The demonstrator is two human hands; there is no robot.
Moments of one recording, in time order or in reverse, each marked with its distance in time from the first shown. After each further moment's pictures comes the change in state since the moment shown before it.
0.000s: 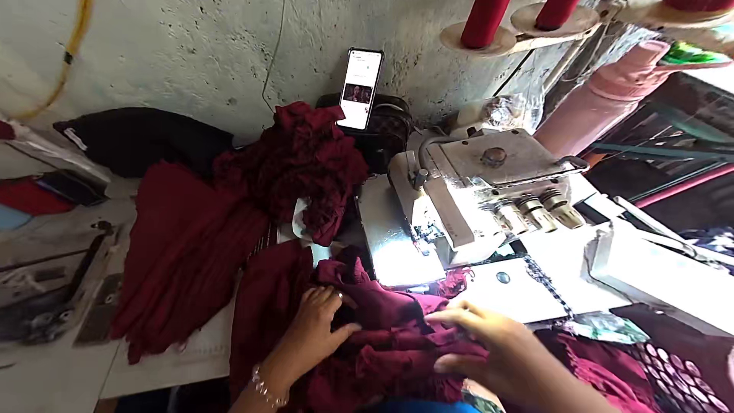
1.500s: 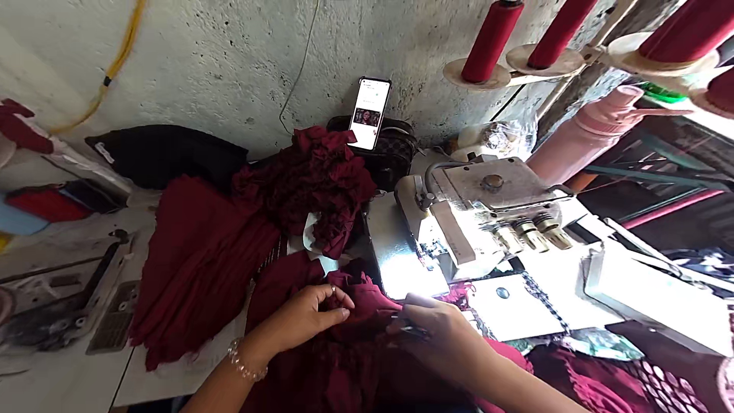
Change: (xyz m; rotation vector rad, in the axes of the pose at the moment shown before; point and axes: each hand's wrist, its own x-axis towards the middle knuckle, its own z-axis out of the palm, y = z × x) left_hand 0.032 0.005 -0.086 -0.531 -0.367 -0.306; right_hand 0.064 -0.033 0.030 0.166 0.075 -0.113
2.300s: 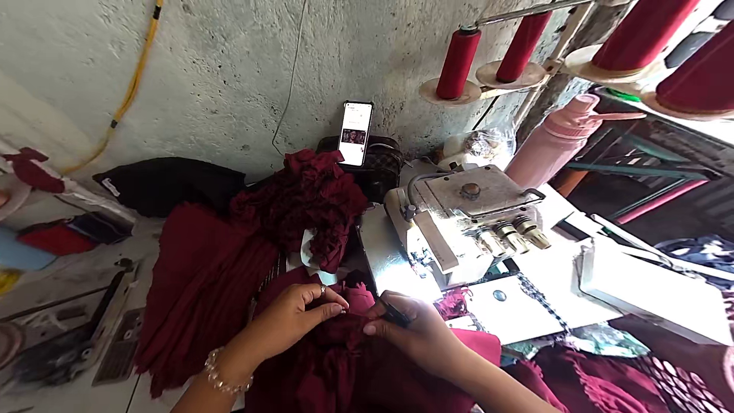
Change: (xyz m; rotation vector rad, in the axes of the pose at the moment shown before) left_hand -0.008 0.029 -0.023 0.057 0.094 0.165; right_hand 0.024 -0.007 0.012 0.455 0.081 0.104
